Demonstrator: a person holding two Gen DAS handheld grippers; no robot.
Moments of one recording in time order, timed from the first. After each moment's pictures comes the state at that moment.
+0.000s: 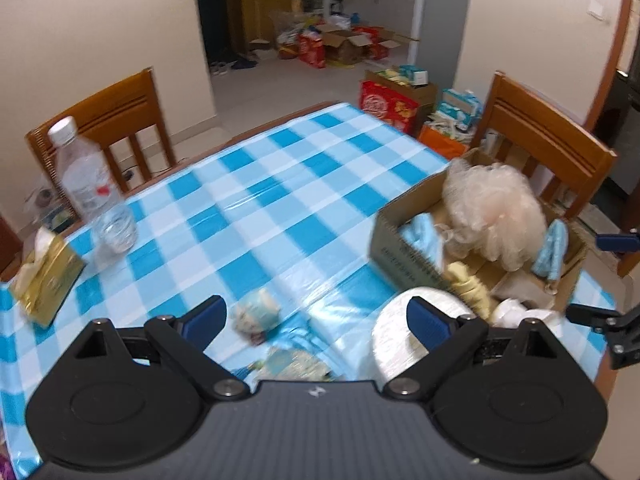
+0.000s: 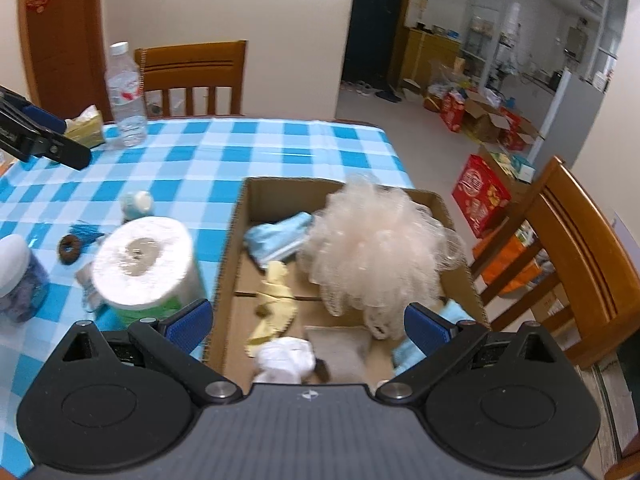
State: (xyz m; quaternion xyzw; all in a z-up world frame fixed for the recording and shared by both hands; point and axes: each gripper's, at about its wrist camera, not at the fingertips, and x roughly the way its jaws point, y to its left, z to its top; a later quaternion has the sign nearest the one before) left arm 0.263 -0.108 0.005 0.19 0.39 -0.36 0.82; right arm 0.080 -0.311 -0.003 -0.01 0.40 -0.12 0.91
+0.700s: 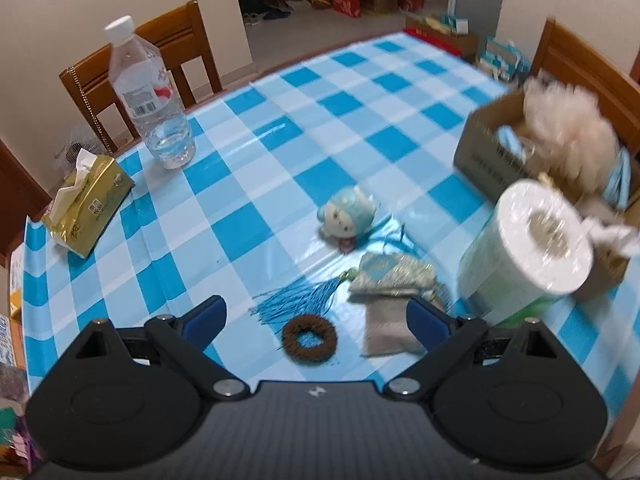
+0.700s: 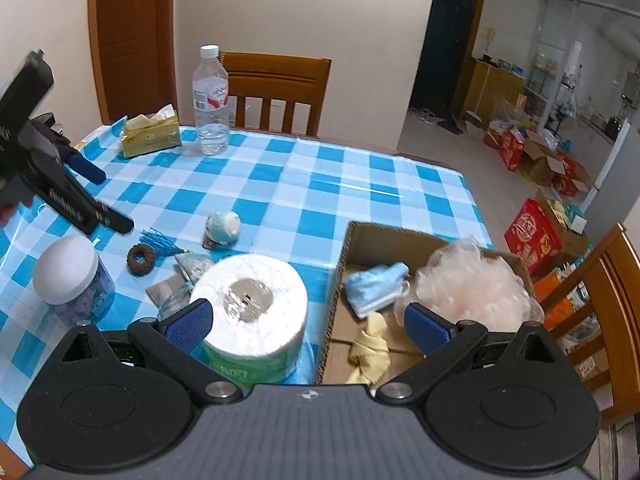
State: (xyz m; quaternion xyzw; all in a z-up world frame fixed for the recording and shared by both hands) left arm 0.289 -0.046 -0.052 0.24 0.44 -0.31 0.81; right arm 0.119 -0.241 0.013 -0.05 0.39 -0.03 0.92
